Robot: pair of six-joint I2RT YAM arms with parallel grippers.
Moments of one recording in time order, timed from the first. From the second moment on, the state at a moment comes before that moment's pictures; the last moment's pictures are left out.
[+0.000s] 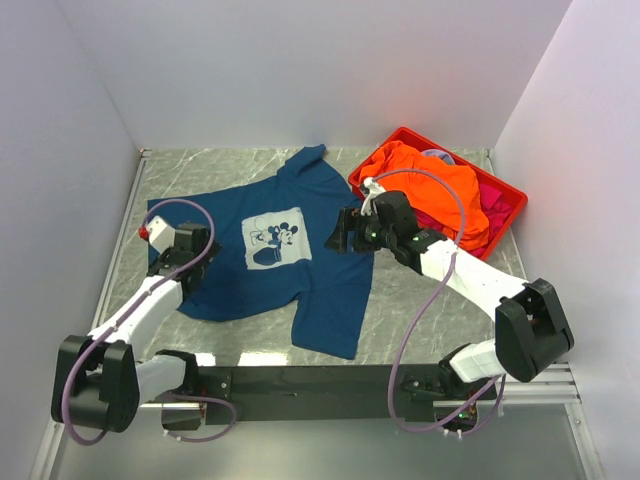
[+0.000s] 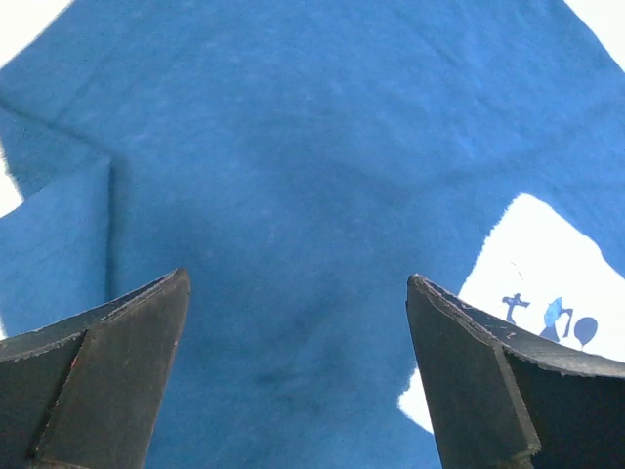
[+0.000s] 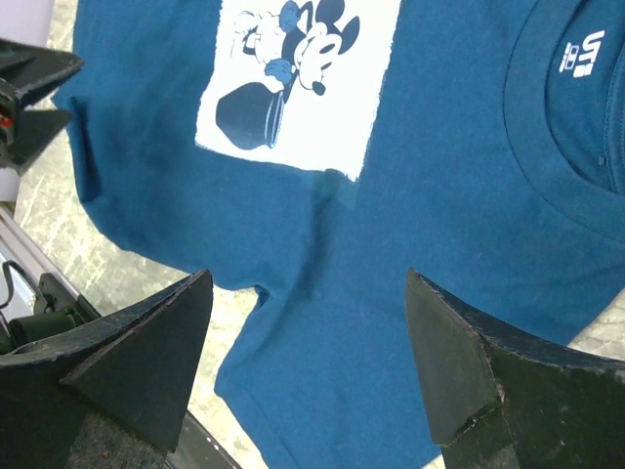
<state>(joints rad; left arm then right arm) -0.16 1.13 0.57 -0.25 -0.52 -0.95 0.53 1.40 0.92 -0.12 -0.28 0.48</state>
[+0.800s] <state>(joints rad) -0.19 0.68 0.42 -0.68 -0.51 -1.24 0.53 1.40 0.91 -0.12 -0.28 0.48</state>
